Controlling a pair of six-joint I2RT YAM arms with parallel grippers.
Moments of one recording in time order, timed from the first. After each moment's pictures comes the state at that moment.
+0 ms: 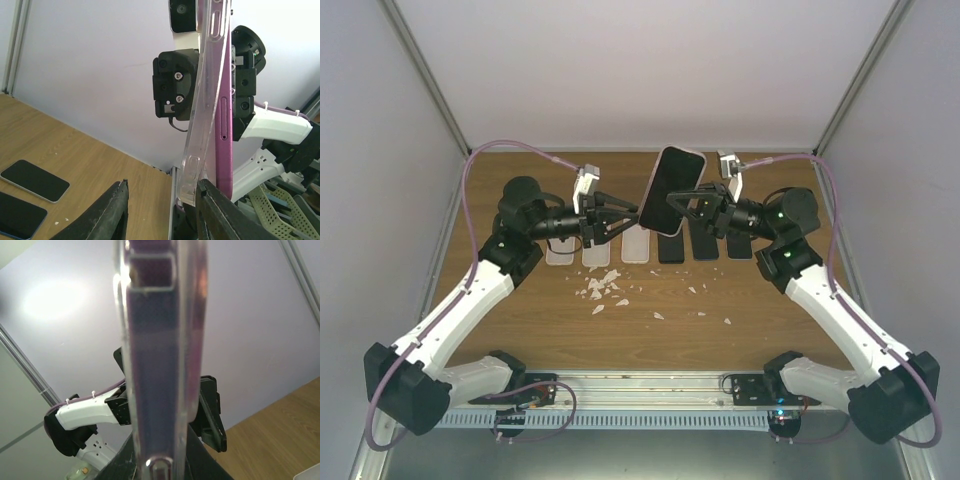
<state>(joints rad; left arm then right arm) -0.45 1.15 1.02 0.15 0.95 -0.47 0.47 1.10 0.97 0.53 -0.93 0.87</state>
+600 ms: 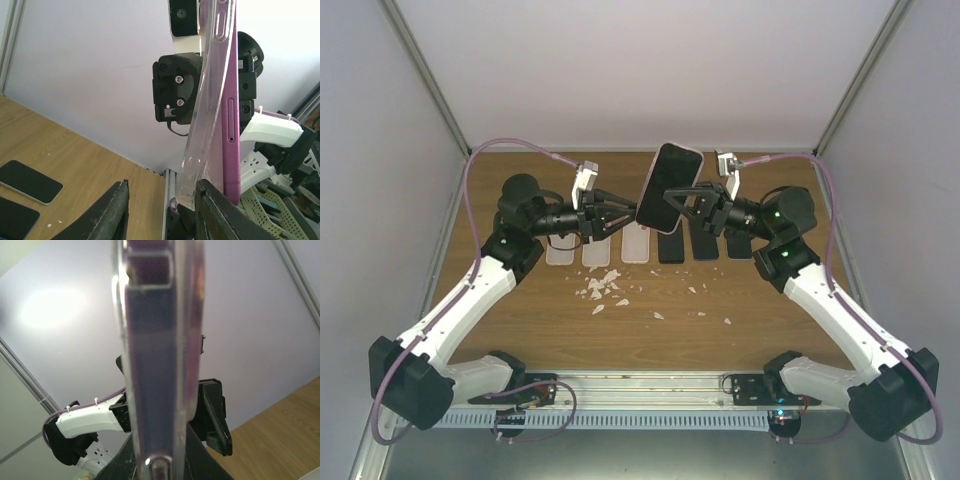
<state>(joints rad) -0.43 1.18 1.00 0.23 0.99 -0.54 0.49 1.11 0.97 0.52 -0.89 0.89</state>
